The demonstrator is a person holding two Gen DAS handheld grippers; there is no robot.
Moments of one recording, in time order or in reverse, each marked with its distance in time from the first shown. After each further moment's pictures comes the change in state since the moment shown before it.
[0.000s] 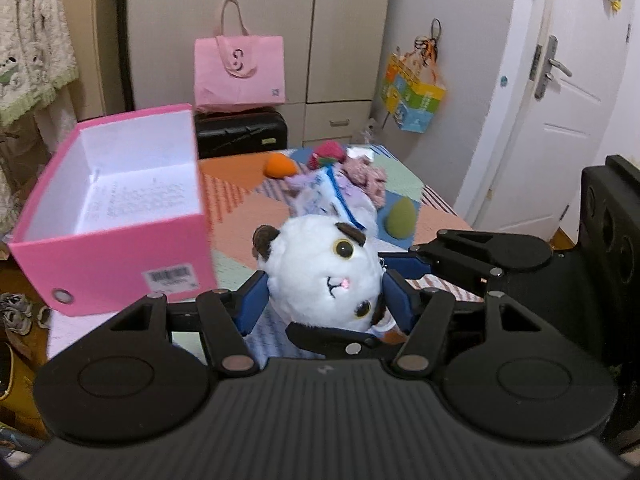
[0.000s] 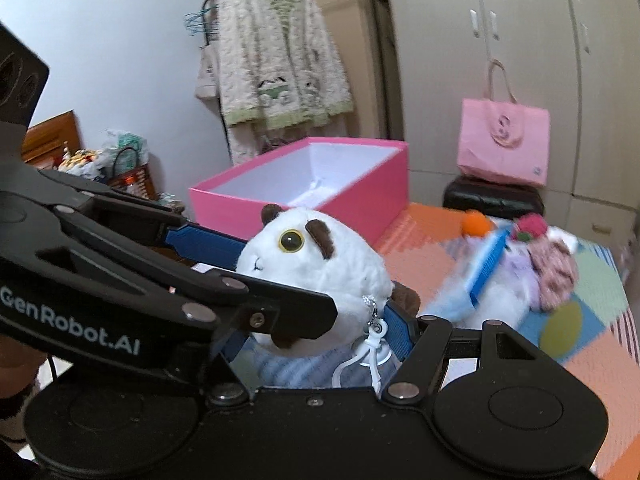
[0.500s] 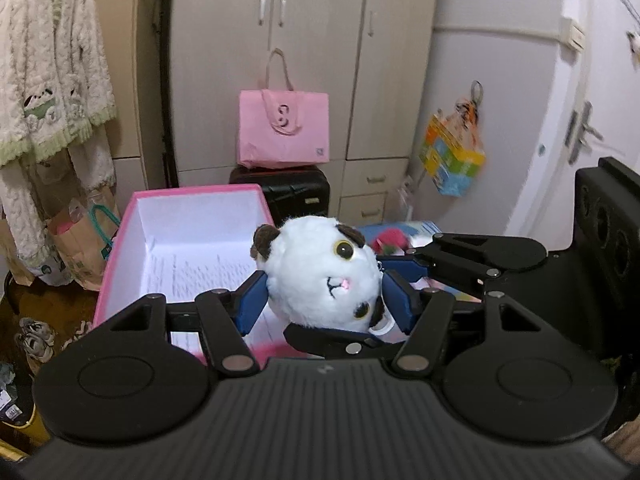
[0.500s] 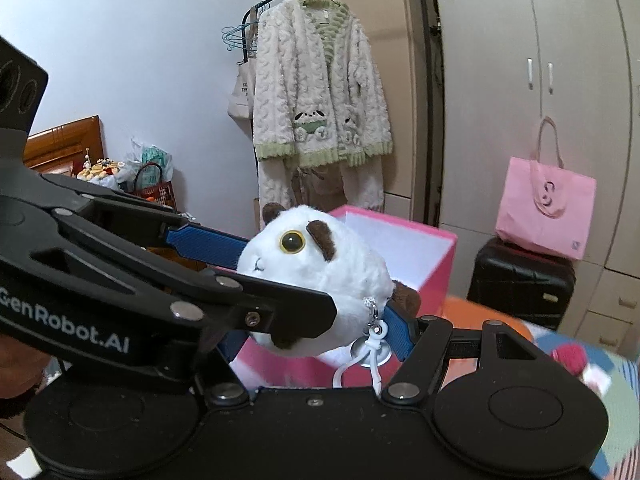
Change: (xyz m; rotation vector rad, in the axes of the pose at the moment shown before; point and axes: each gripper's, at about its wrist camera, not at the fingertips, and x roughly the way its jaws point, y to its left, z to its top) left arm -0.015 0.079 0.082 -0.055 -0.126 0.064; right arm 0.051 0.008 0.107 -0.100 -0.049 0.074
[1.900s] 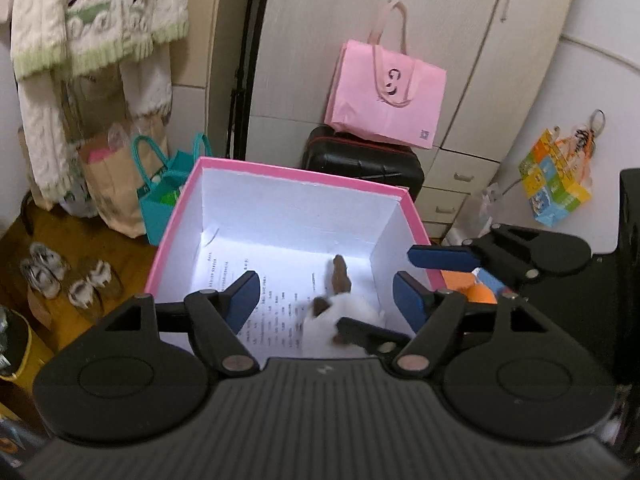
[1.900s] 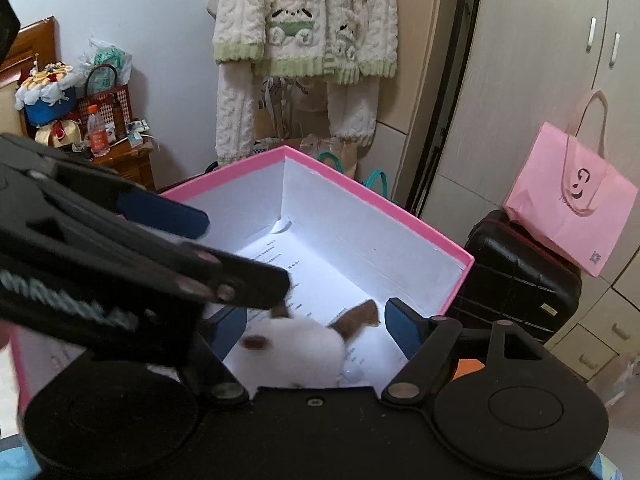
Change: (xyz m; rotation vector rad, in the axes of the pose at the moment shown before) left arm 0.141 0.125 0.028 -0.228 0.128 0.129; right arm 0.187 -0.068 0.048 -0.149 0.286 -0.057
